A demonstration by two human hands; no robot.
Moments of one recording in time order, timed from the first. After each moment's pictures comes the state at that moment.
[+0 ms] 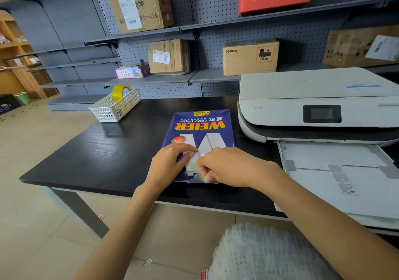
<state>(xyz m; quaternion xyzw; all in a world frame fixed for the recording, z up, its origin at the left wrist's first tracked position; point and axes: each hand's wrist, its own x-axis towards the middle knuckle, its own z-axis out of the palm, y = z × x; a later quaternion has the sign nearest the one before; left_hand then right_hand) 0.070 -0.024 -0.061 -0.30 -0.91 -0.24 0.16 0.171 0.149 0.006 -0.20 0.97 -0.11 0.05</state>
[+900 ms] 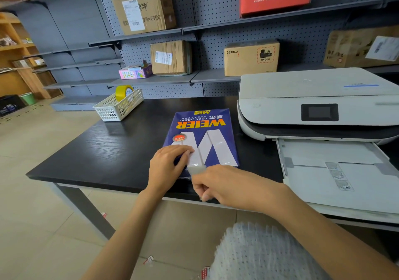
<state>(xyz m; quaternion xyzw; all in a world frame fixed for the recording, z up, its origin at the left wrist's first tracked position) 0.076 -0.034 -0.087 -0.30 -0.87 -0.28 0.27 0.212 0.138 -0.009 -0.25 0.95 -0.17 0.05</state>
